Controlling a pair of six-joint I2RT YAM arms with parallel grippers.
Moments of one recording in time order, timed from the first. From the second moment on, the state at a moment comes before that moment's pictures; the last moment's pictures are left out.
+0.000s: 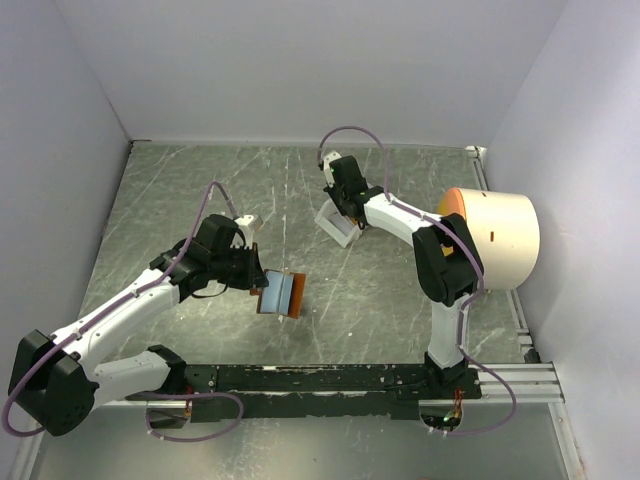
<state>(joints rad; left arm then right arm) -0.58 1.10 0.77 -0.48 0.26 -0.45 0.50 1.98 1.42 -0.19 0.26 -0.22</state>
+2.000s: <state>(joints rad) -0.58 1.18 0.66 -0.25 0.30 -0.62 0.58 1.90 1.45 -0.32 0.44 -0.11</state>
